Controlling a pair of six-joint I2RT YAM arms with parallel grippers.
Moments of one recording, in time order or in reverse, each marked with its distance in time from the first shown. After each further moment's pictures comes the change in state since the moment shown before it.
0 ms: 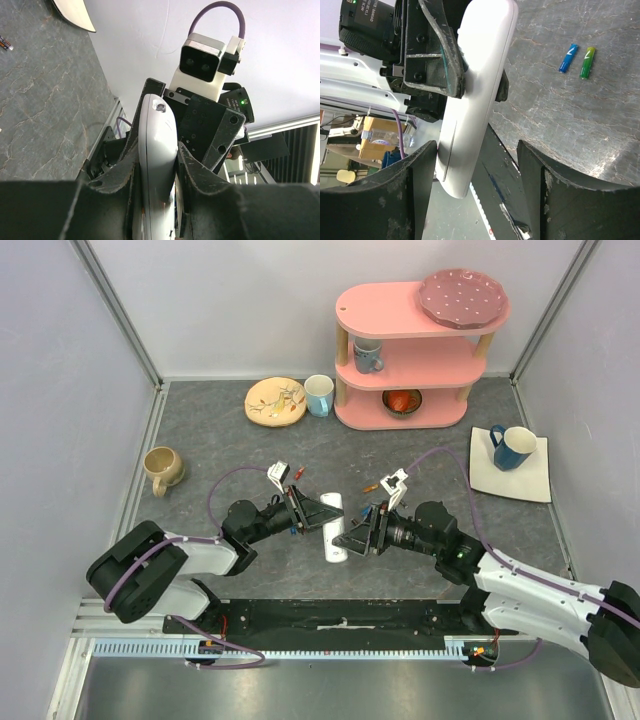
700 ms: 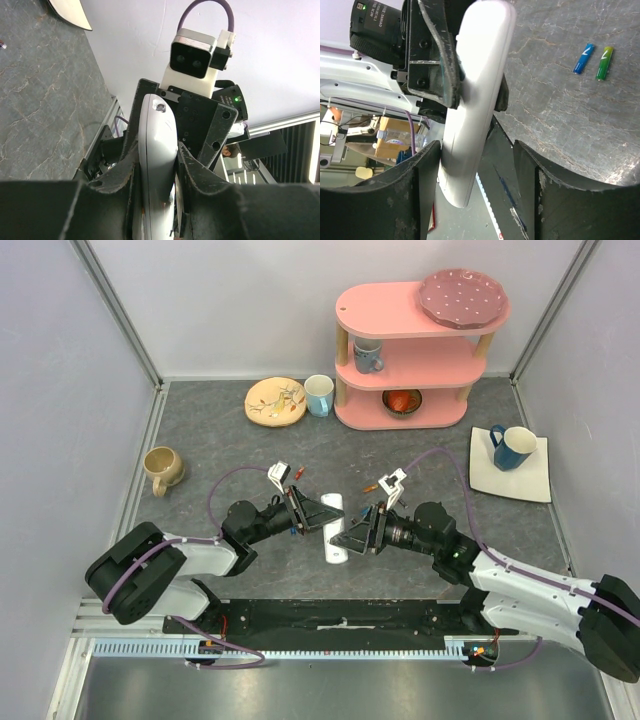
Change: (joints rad) left arm -0.008 -0.011 0.000 0.000 -0.001 0.000; right arm -0.003 0.046 -0.021 0.114 -0.031 0.056
